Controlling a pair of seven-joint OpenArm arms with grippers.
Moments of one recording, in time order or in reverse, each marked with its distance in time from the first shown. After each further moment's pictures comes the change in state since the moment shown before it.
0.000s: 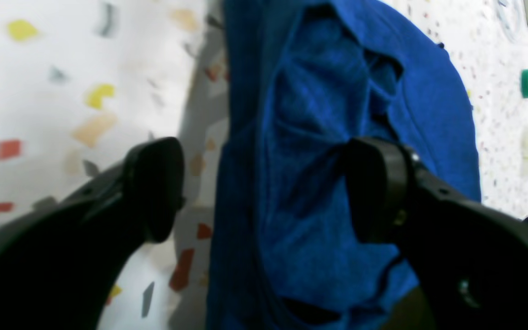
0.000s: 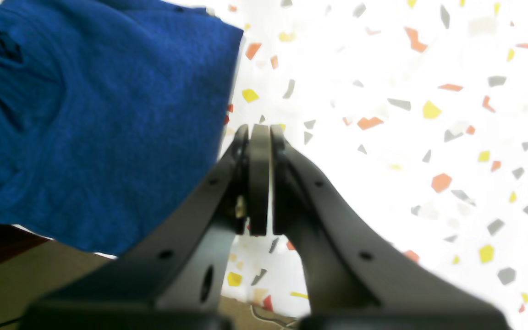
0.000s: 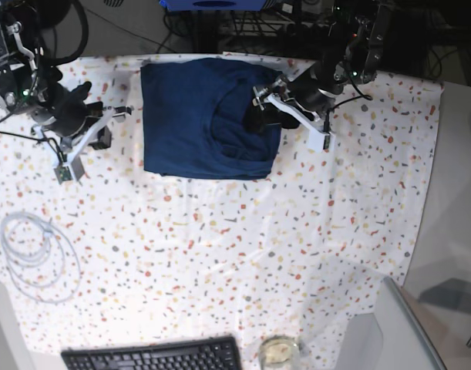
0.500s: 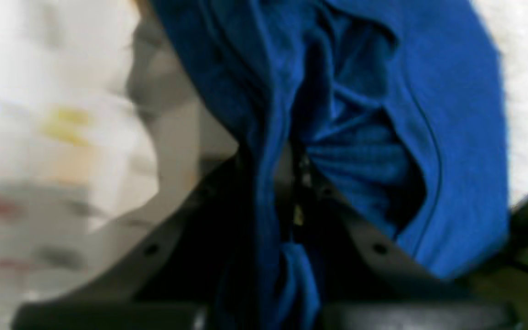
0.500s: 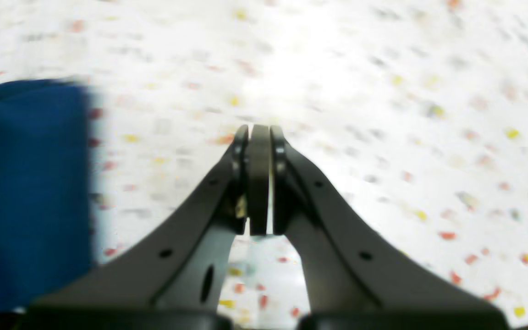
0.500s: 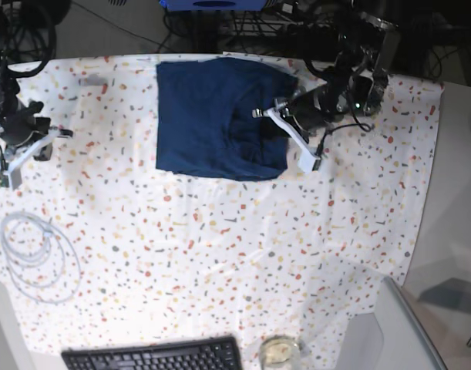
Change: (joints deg) left arm -9.5 -3.6 4.3 -2.6 0.8 0.3 13.4; right arm -1.2 0.2 15.4 -4.5 0.0 0.2 0.0
